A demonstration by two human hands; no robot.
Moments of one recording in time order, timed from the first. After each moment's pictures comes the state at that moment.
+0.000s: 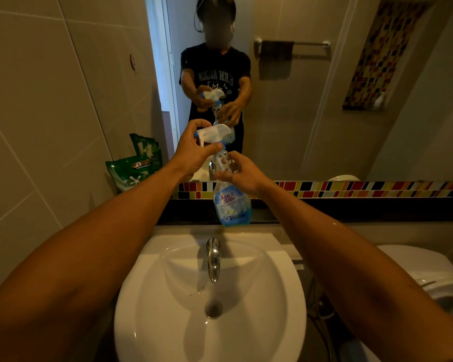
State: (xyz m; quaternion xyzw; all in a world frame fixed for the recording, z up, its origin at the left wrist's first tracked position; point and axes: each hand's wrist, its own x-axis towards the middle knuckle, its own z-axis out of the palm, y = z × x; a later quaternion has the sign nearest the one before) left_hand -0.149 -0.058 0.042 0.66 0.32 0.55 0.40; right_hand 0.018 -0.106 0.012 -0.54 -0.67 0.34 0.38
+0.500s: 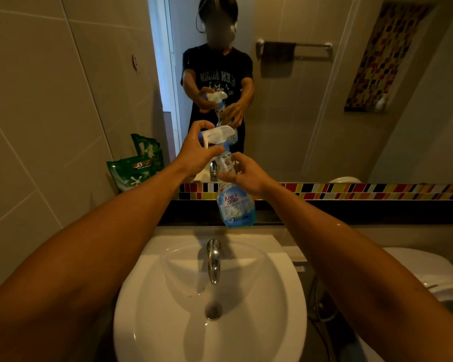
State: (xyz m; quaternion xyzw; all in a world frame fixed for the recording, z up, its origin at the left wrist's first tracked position) left_hand -0.146 -0.055 0.041 0.68 0.33 0.53 0.39; right_hand 0.026 -0.100 0.009 -0.54 -0.66 0.36 0.38
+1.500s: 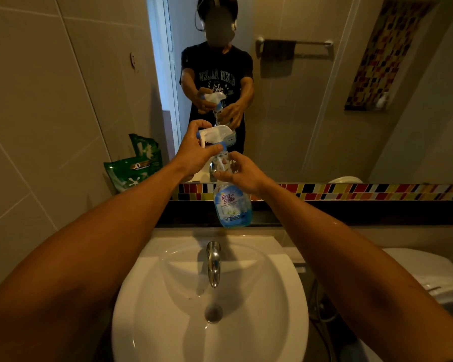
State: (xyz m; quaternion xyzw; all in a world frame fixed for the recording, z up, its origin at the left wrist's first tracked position) left_hand -0.147 -0.043 0.040 0.68 0.35 0.52 0.39; right_hand 0.021 -0.086 0.008 -0.54 -0.66 0.36 0.38
